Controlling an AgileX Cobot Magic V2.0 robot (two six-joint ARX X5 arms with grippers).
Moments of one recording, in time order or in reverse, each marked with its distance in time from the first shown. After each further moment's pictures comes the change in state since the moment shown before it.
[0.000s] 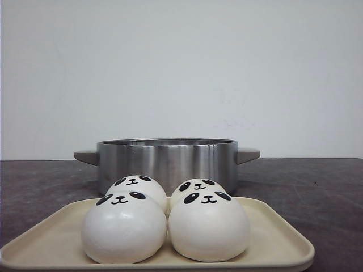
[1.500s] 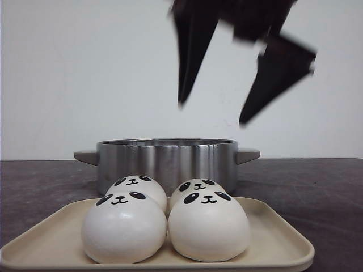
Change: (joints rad) left arm -0.231 0.330 0.475 -0.309 0.079 0.113; right arm 0.711 1.393 0.766 -0.490 0.164 -0.005
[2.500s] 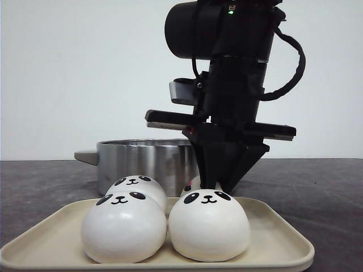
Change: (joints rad) left arm -0.026 -0.006 0.000 -0.001 0.000 0.000; right arm 0.010 0.233 0.000 0.092 0.086 0.043
